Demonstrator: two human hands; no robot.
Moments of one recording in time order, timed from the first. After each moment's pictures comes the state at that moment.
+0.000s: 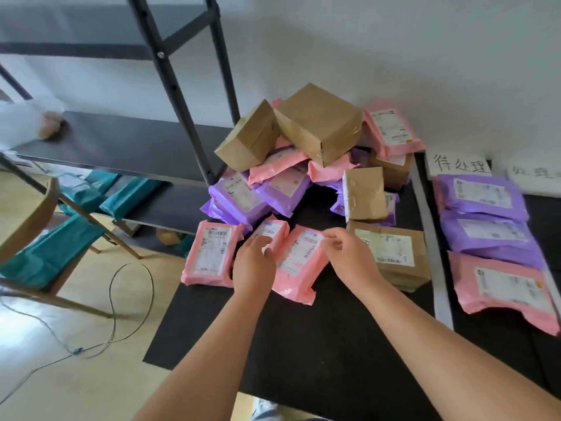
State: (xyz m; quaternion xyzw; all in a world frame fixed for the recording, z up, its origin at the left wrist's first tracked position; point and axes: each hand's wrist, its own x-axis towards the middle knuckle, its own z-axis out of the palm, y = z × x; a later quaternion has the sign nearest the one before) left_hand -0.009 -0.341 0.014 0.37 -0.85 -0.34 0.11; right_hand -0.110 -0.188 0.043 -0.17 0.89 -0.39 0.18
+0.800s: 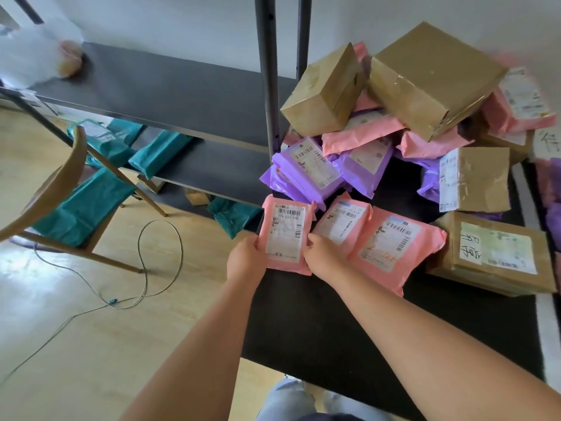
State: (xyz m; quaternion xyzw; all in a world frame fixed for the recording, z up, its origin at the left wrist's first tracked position) left_hand 0.072 -0.526 -0.048 0.49 -0.80 -0.34 -0.08; right_hand -0.030 -0.409 -0.038 -0.16 0.88 -0.22 0.39
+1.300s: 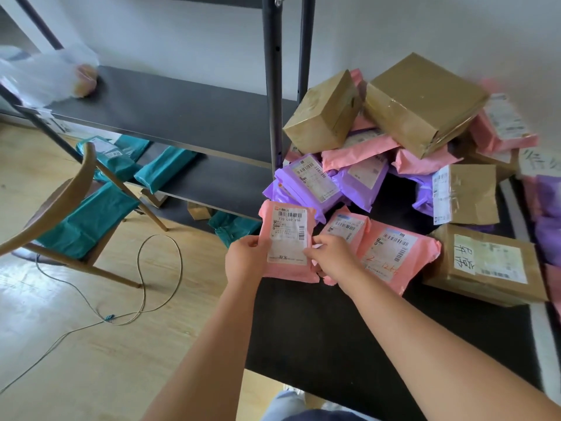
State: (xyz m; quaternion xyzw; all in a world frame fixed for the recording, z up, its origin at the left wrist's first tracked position) left_hand 0.075 -0.524 -0.003 0.54 -0.68 -0.49 0.05; right_hand -0.029 -0.394 0.005 -0.12 0.84 -0.38 0.38
